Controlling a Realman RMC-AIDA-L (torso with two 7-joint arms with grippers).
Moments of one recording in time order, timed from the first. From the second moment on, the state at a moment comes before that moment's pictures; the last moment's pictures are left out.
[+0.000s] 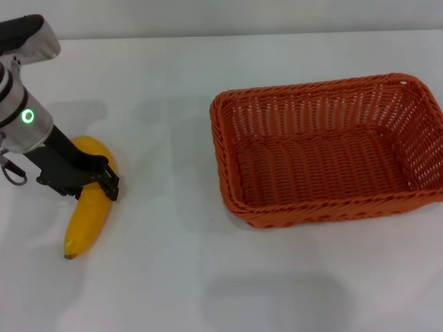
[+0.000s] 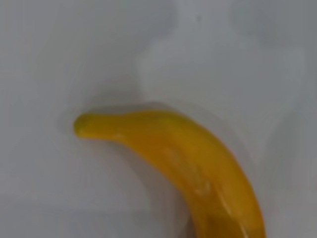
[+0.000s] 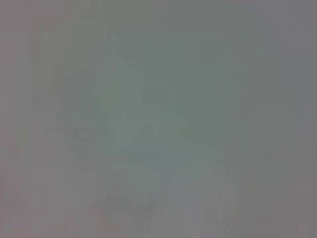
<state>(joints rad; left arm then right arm) -0.91 -1.99 -2.18 -0.69 2.83 -1.50 0.19 0.42 1.99 -0.37 -1.11 1.16 1.14 -1.43</state>
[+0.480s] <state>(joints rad) -1.01 -1.99 -2.17 -0.87 2.80 -1.55 0.25 0.42 2.00 -0.37 -1.13 1.18 1.16 -1.41</state>
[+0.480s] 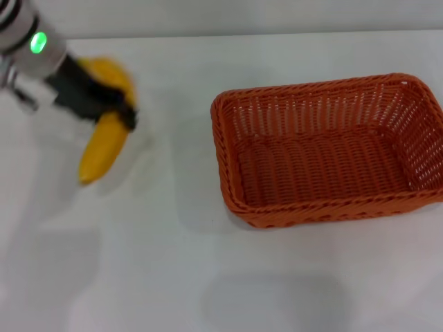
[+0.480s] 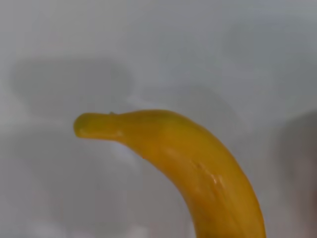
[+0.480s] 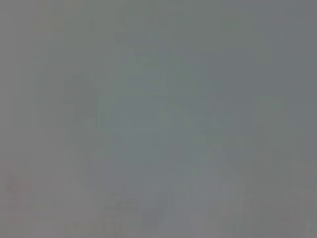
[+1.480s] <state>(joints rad) -1.42 -2.09 -1.71 -0.78 2.38 -1.53 0.34 0.41 2.00 -0.41 -1.09 1.25 1.17 -1.43</state>
